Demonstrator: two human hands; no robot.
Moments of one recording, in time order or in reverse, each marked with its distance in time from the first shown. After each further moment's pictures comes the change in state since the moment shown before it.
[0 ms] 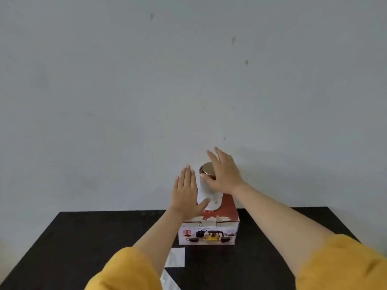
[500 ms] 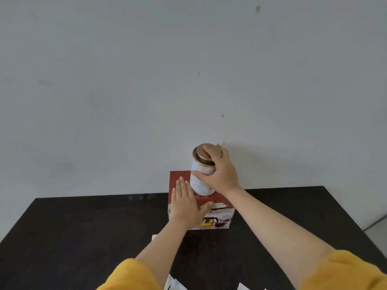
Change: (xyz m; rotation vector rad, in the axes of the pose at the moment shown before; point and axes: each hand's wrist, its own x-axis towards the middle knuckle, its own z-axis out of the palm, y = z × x) left_hand -0.005 0.021 0.095 -0.026 -0.259 -0.172; right_hand -0.019 0.022 0.067 0.417 0.243 0.128
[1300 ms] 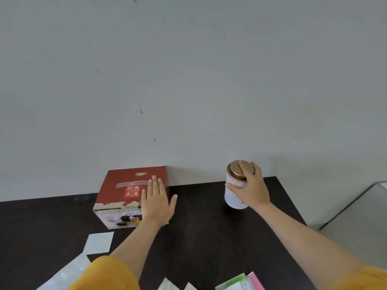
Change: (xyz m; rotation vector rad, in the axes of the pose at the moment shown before) left_hand 0.007 0.137 0.014 0.035 0.061 -0.078; right_hand -0.086 0.237 -0.188 -0.113 -0.016 0.326
